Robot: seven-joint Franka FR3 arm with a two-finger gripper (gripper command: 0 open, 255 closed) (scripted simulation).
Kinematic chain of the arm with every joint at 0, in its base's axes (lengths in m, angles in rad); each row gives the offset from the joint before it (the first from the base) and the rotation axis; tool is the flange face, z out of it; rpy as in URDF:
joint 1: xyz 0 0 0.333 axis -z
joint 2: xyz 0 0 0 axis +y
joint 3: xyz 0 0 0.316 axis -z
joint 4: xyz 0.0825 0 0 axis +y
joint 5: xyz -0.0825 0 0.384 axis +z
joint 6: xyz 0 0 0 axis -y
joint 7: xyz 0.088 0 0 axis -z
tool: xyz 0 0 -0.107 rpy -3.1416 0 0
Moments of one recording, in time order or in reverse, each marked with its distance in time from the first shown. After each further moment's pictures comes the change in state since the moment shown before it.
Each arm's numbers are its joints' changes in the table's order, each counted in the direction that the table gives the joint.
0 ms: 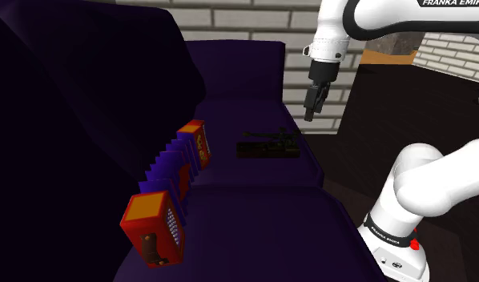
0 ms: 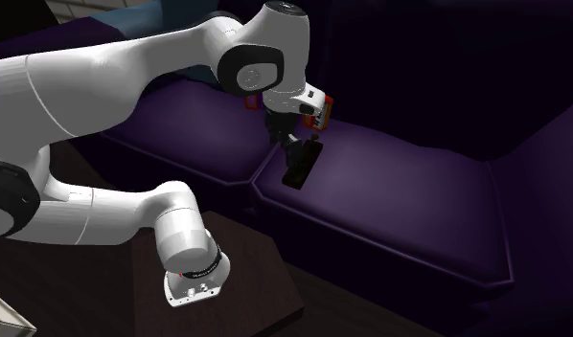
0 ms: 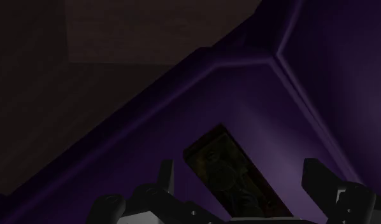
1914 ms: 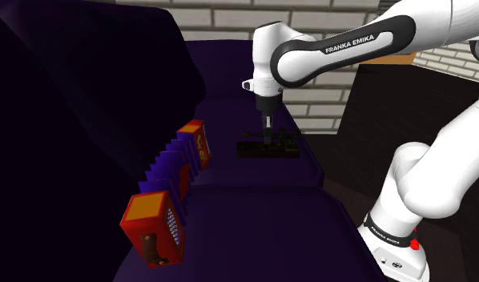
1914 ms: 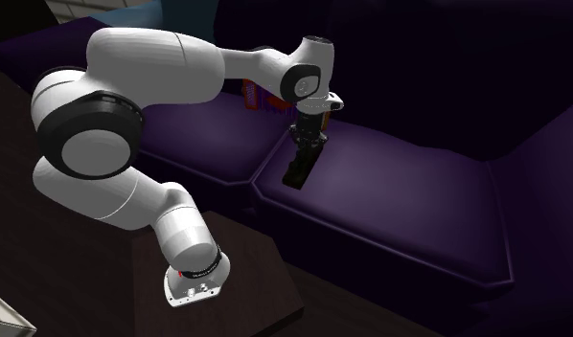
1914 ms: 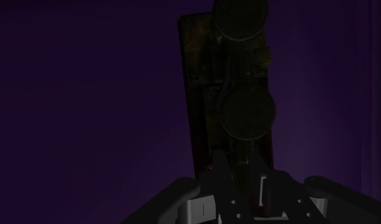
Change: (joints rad) arm -0.140 0.448 -0.055 -0.104 -0.091 0.284 -0.329
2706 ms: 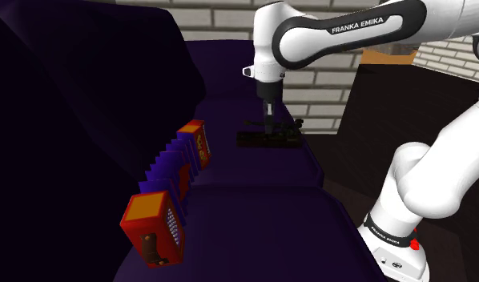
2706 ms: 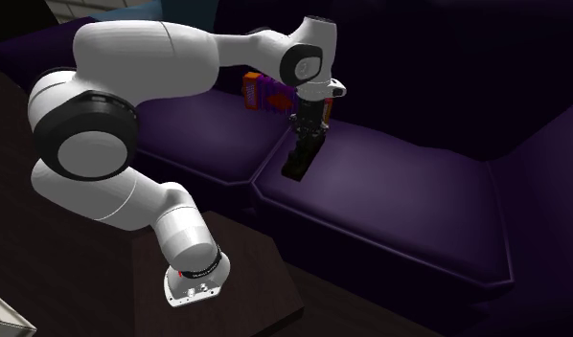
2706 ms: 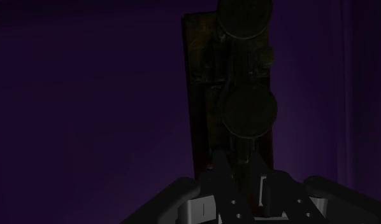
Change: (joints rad) arm 0.000 -0.012 0.001 -0.095 0.001 -0.108 -0.004
